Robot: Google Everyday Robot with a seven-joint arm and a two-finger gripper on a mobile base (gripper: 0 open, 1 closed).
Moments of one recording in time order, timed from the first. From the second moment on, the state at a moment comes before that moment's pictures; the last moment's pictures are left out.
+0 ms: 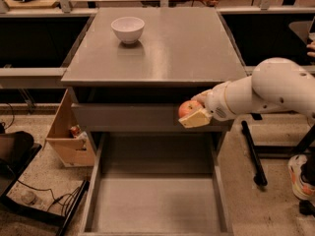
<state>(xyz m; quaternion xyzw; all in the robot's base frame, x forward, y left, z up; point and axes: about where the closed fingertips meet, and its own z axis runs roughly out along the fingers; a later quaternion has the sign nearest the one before) 0.577 -0.107 0.786 -0.48 0.79 0.14 0.36</state>
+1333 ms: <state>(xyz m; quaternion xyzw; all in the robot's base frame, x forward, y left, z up) 0.575 -0.062 0.676 -0.44 0.79 0.20 0.37</state>
